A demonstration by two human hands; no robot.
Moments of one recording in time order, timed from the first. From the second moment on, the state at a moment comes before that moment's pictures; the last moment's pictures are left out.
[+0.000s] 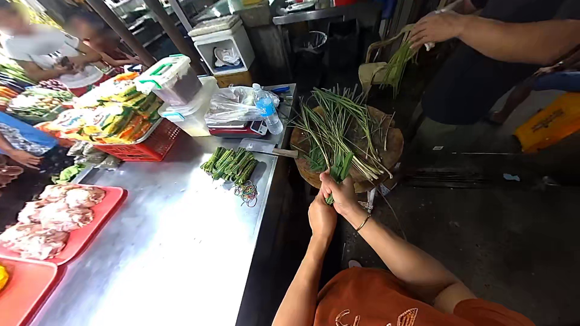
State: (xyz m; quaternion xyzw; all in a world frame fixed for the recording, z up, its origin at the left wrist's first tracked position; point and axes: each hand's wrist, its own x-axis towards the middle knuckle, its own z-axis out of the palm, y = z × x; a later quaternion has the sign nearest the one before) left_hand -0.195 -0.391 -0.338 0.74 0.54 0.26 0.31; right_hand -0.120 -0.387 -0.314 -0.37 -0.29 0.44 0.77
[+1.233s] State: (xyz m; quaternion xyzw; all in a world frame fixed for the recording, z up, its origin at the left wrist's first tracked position) left_hand -0.281 -0.364 -0.367 0.62 0.32 0.15 0.70; right_hand -0.116 -0.372 -0.371 -0.24 -0.34 0.63 0.66
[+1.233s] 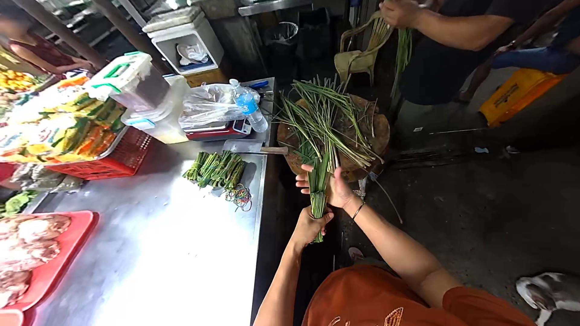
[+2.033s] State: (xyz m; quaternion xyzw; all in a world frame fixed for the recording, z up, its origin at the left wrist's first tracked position) left_hand -0.343 -0.323 -0.450 0.42 0.46 0.19 0.76; right_hand -0.118 -0.236 -0.428 -0.58 -0.45 0.49 0.47
